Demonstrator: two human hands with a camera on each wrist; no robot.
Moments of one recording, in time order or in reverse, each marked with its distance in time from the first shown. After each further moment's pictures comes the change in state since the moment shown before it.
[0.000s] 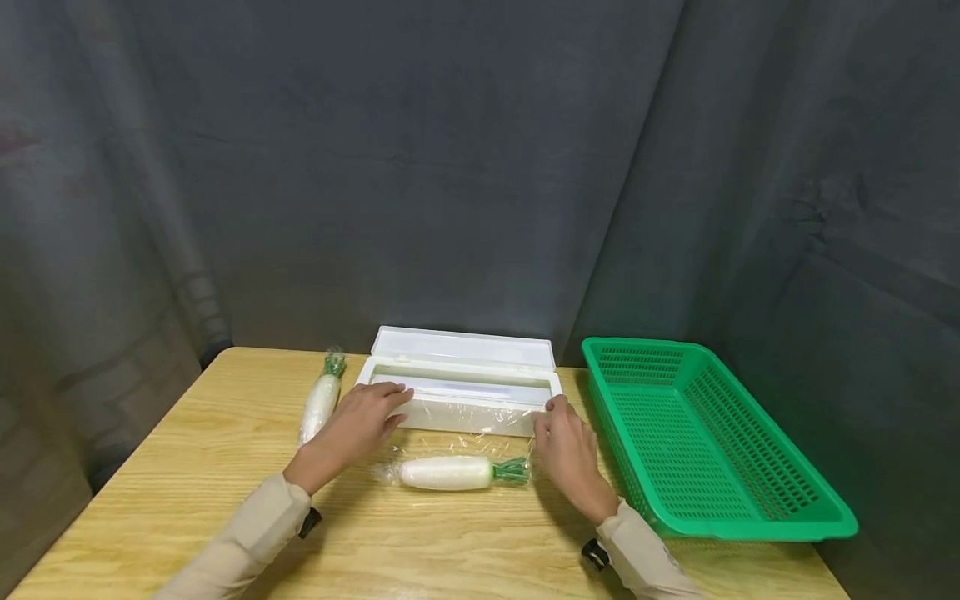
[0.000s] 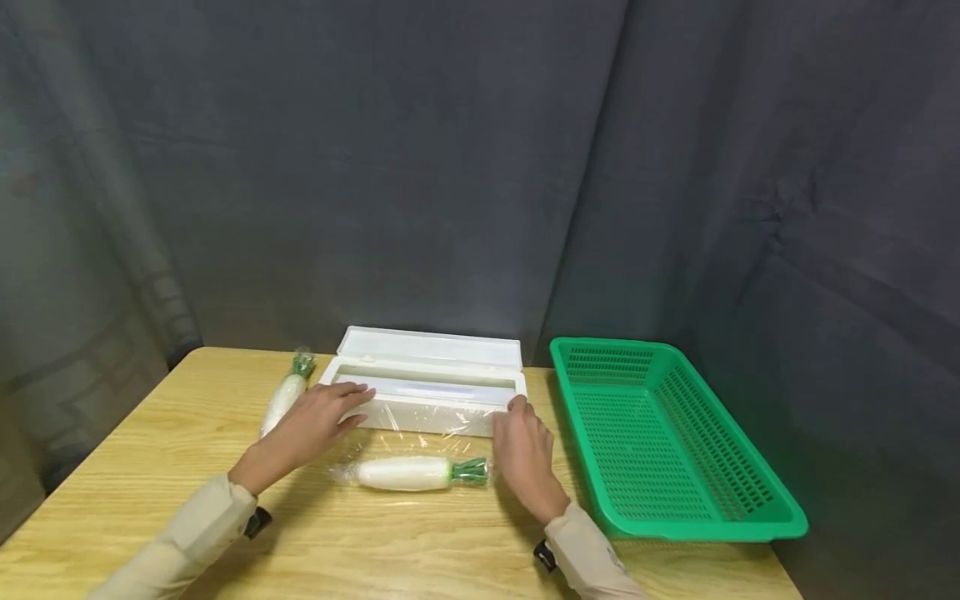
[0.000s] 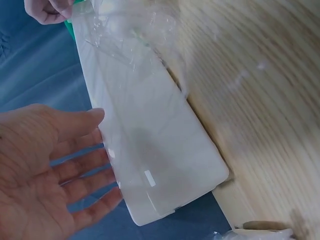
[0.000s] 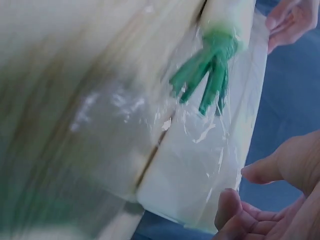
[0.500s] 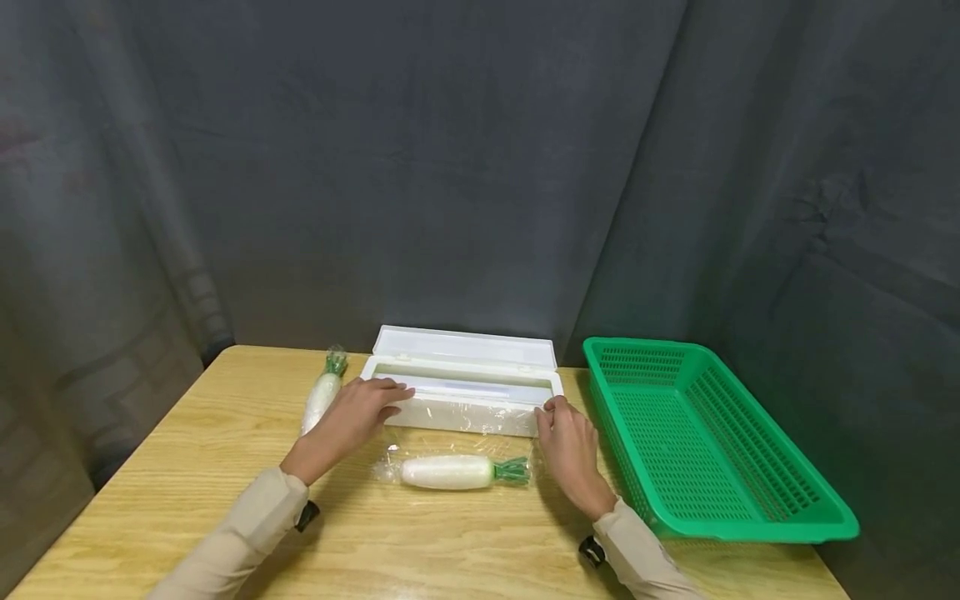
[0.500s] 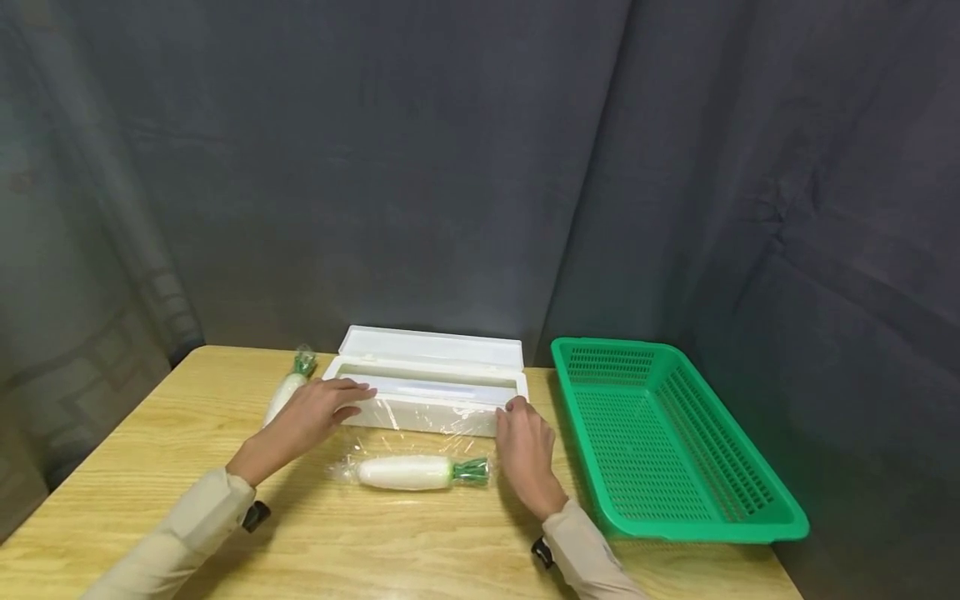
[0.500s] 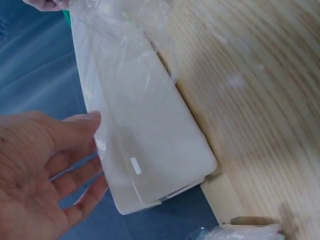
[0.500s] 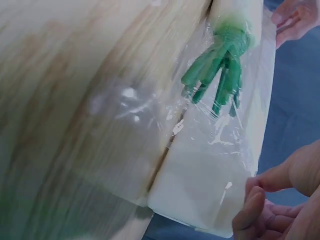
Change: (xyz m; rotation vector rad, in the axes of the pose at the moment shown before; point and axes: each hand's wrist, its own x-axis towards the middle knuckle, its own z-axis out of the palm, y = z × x) left_hand 0.002 -0.012 -0.002 -0.058 0.020 0.018; right_hand 0.004 0.003 0.004 0.027 0.097 -0.026
